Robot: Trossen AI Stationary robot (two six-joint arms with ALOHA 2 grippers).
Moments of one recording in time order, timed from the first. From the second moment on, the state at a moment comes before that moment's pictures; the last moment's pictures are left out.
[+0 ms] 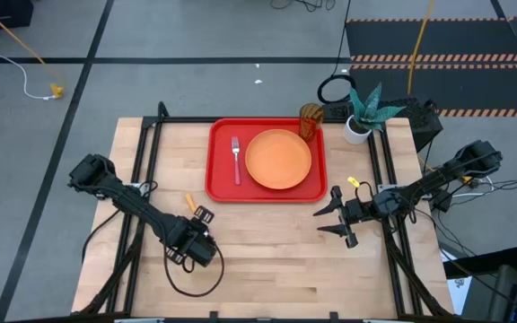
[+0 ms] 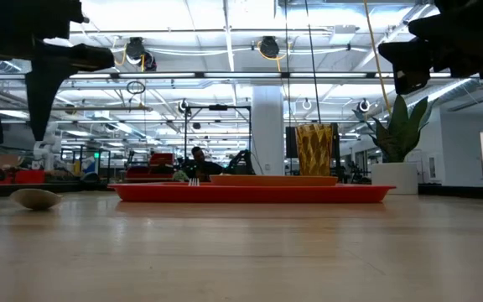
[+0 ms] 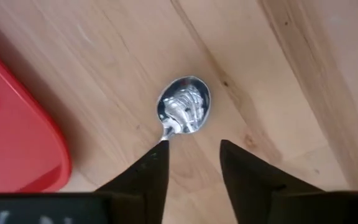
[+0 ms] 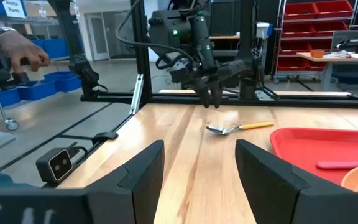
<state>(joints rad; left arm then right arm) -0.55 1.63 1.12 -1.10 -0.19 0.04 0.41 0.95 0.06 0.89 0.19 0.08</state>
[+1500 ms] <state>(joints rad) -0.25 1.63 0.83 -0.79 -0.05 0.52 0.41 0.95 0.06 0.91 0.19 0.06</state>
